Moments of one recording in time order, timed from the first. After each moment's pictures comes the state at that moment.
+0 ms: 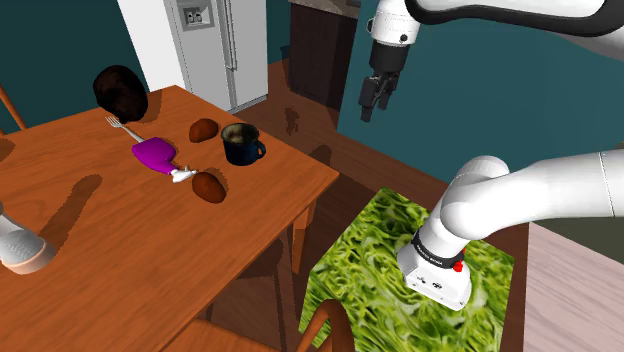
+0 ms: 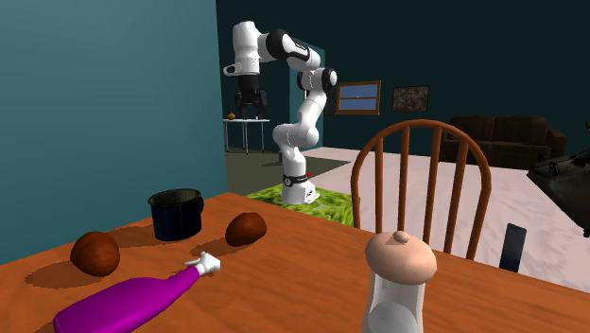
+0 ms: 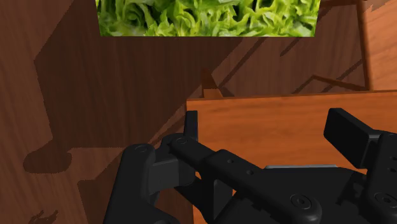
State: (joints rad) arm -0.02 -0.81 0.03 -2.40 0.04 1.54 -0.02
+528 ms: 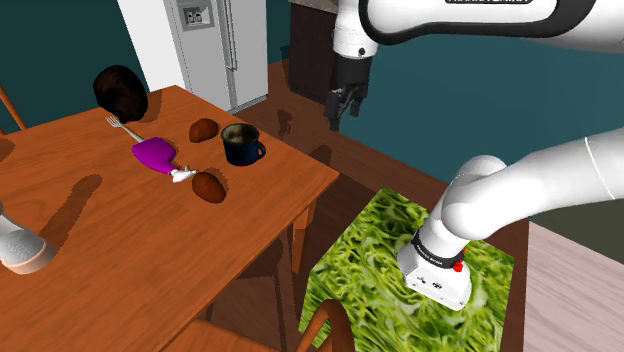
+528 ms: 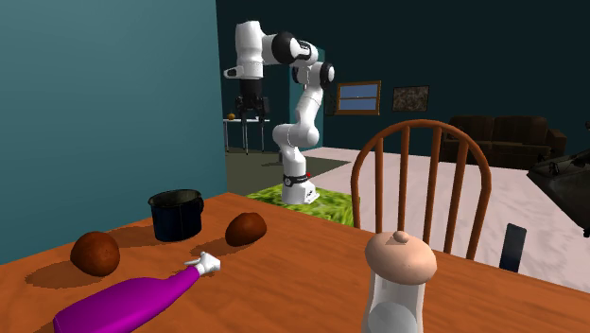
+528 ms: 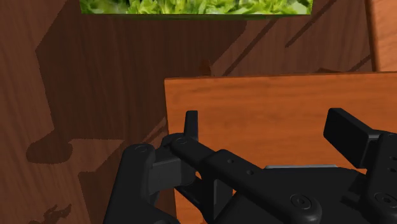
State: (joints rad) arm 0.00 -0.65 0.16 -2.35 0.06 1.65 0.10
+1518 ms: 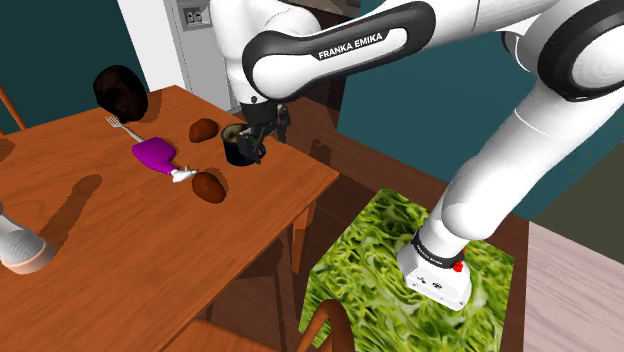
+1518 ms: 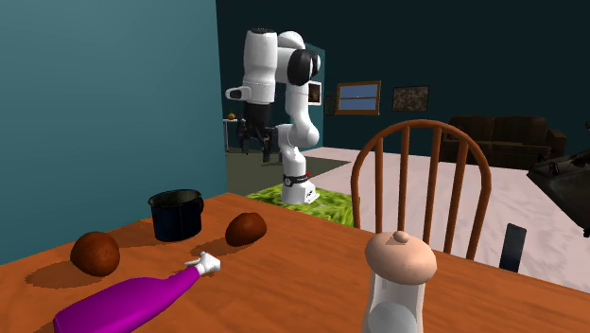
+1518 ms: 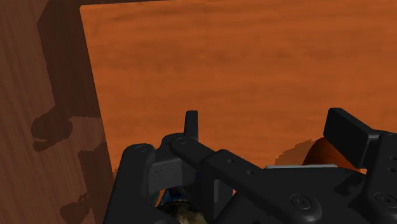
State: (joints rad) arm 0.02 -0.09 0.46 -2.04 -0.10 1.84 0.48
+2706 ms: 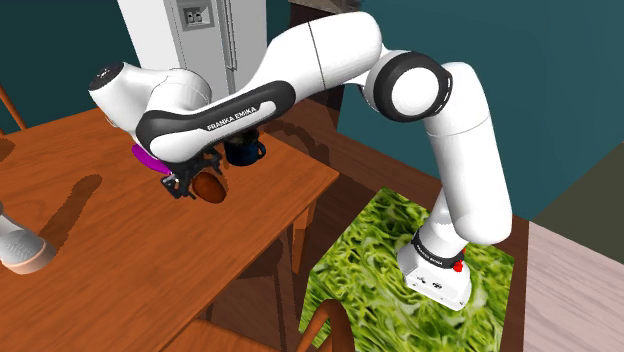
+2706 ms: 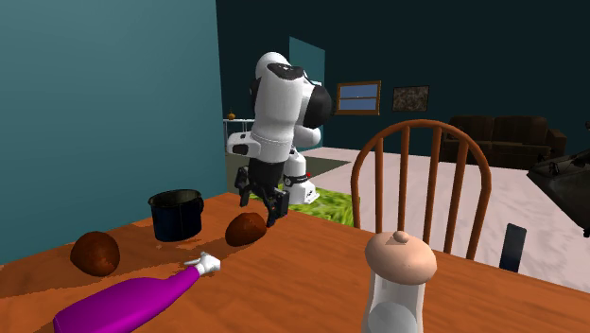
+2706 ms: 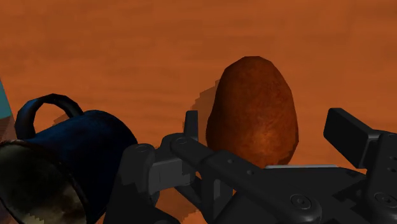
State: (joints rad) arm 0.29 0.65 0.45 -1.35 -0.49 1.68 0.80
